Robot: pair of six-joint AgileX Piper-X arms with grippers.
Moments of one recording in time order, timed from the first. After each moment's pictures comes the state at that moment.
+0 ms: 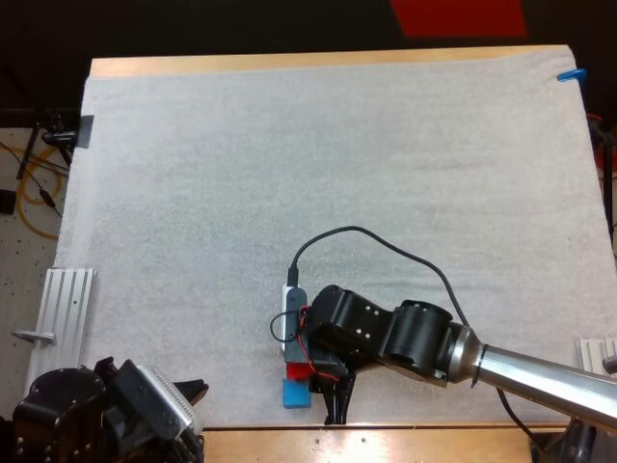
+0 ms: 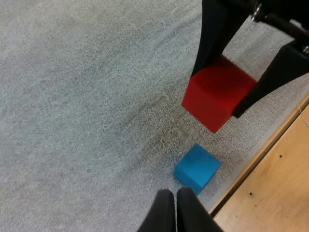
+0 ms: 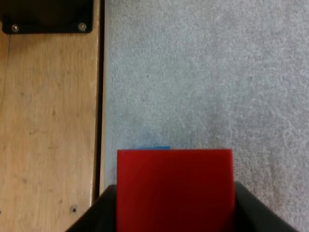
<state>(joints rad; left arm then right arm) -0.24 0.34 -0.93 1.54 0.42 -1.44 1.18 1.43 -1.14 0.82 -0.19 -2.23</state>
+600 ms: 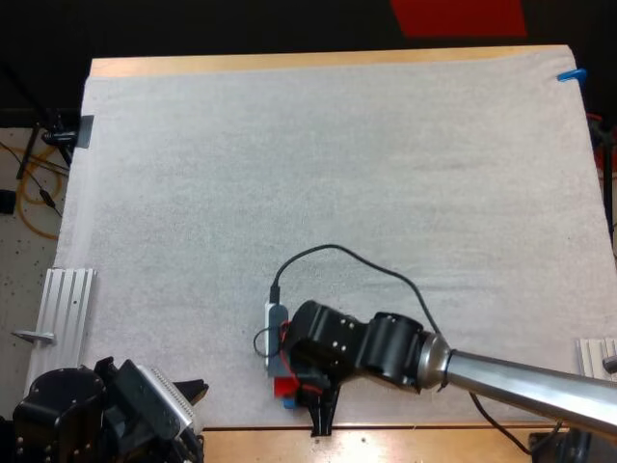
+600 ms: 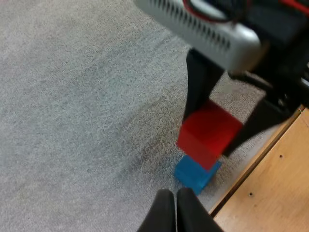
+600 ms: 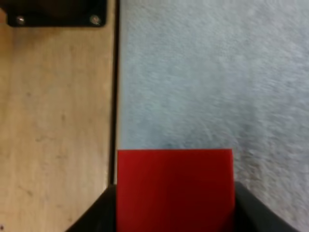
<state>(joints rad) -0.24 0.34 -0.93 1.54 0.42 -1.44 1.23 1.53 -1.12 0.74 -0.21 -2.22</state>
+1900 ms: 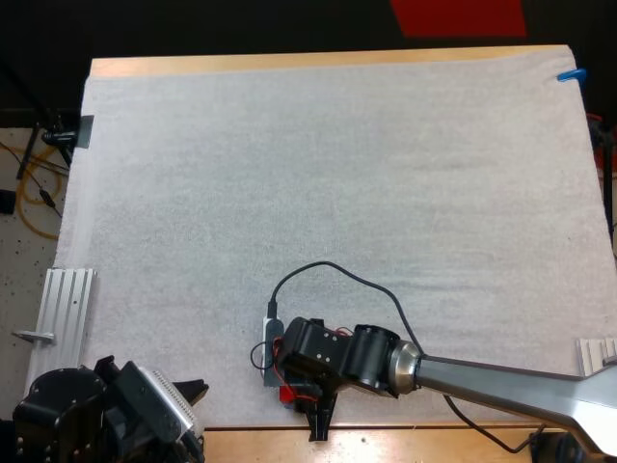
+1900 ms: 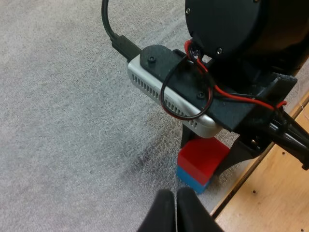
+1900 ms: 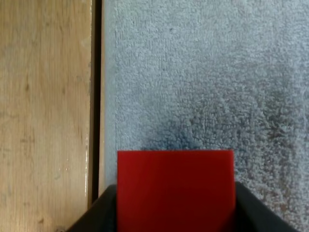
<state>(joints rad) -0.24 0.34 -0.93 1.54 0.42 -1.41 1.24 1.64 -1.06 0.66 -0.16 -2.20</state>
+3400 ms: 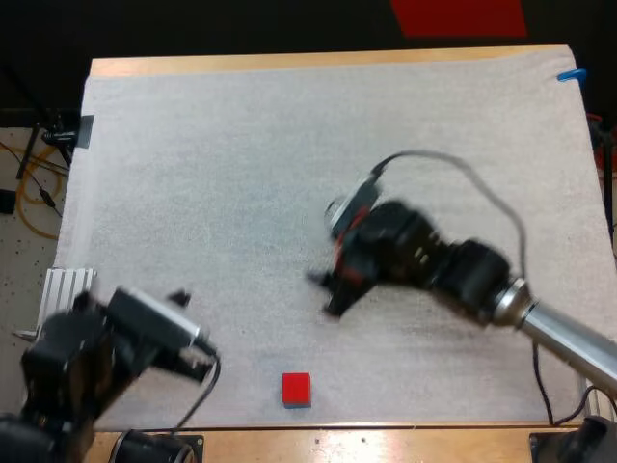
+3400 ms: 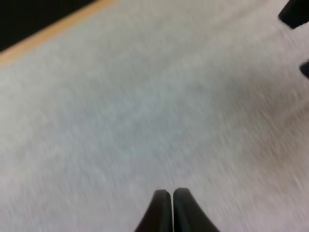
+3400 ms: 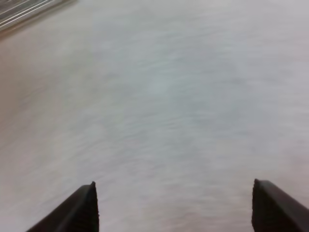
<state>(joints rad) -0.24 0.52 -0.93 1.14 0.14 -1.52 0.84 1.36 -1.13 0.62 -0.15 -1.93</state>
